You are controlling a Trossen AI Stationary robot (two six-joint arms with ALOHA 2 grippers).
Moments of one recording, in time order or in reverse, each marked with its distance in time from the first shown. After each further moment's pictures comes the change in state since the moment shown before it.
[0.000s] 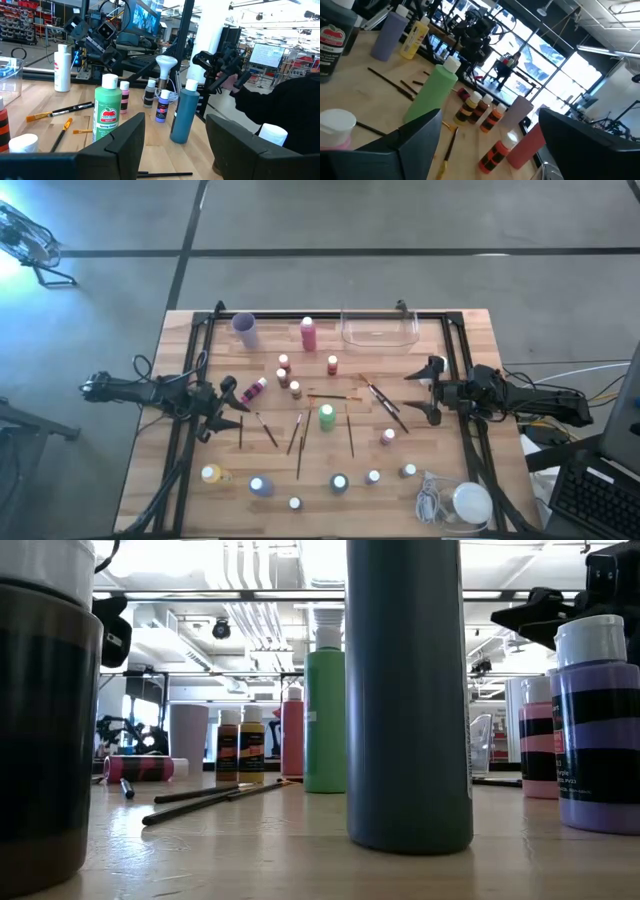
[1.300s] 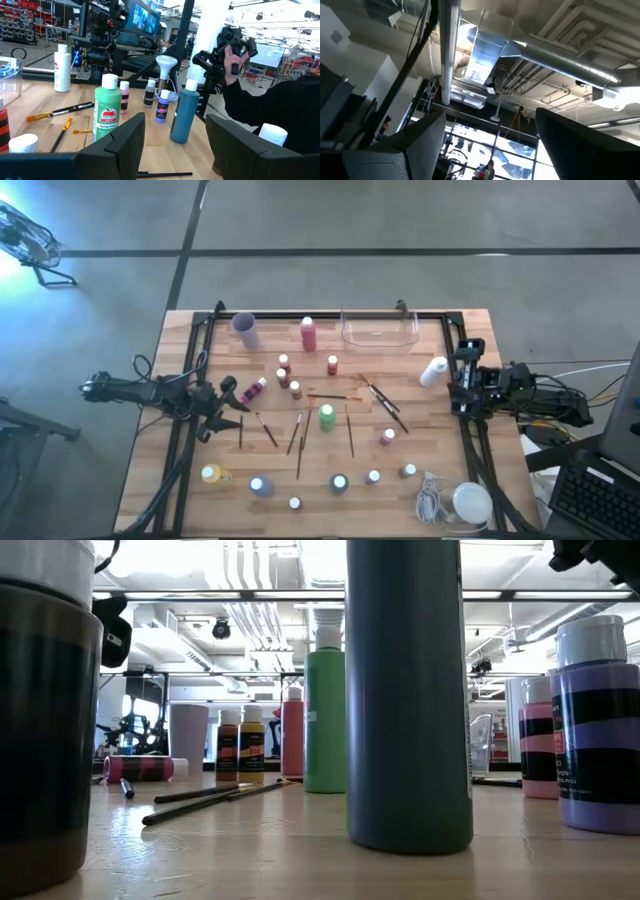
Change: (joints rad) left arm 0.000 0.000 0.000 0.000 0.000 0.000; right arm 0.000 0.001 0.030 0.701 -0.004 0.403
